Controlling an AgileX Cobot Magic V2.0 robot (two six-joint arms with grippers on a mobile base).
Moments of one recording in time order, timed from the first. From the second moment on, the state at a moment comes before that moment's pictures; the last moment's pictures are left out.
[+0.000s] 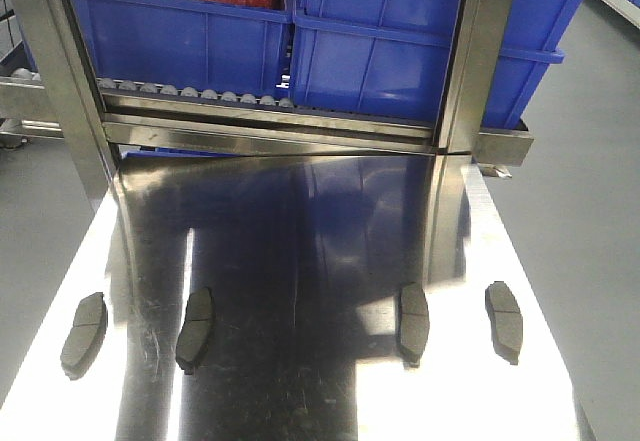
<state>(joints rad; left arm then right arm) 0.02 0.50 -0.52 -0.03 0.56 -0.04 -0.06 -0.01 0.03 -0.07 0.04 0.10</state>
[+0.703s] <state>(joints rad) 0.02 0.60 -0.53 -0.03 0.75 -0.04 -0.06 -0.01 0.03 -0.07 0.04 0.10</state>
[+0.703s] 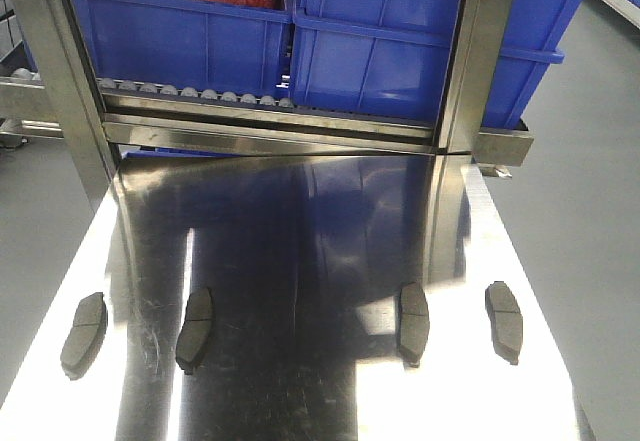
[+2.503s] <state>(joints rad) -0.01 1.57 -0.92 -0.17 0.69 0.12 -0.06 -0.01 0.03 -0.07 0.04 0.10</state>
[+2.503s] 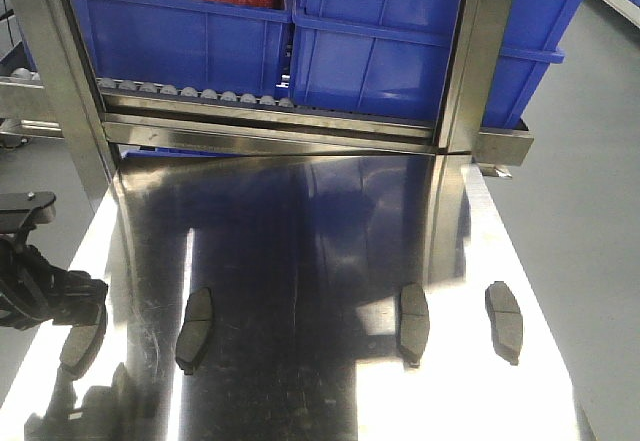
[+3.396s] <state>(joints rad) -0.09 1.67 -0.92 -0.03 0.62 -0.04 -0.06 -0.01 0.03 -0.07 0.04 0.10</state>
